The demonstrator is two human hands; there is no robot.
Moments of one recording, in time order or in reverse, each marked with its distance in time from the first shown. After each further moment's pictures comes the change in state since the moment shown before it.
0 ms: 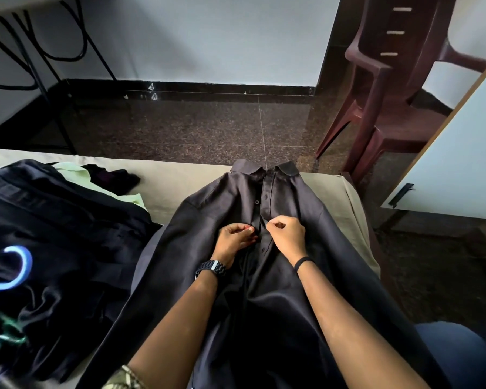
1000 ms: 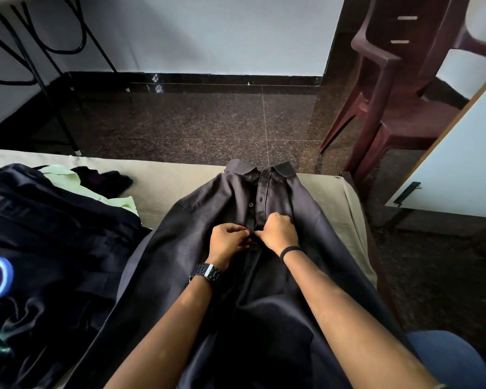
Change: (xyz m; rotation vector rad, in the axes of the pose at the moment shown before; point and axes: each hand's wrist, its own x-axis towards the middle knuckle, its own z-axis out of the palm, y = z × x) left_hand 0.001 0.017 0.022 0.232 0.189 -0.054; right_hand 0.032 -0.017 -0.004 -0.425 -0.247 0.099
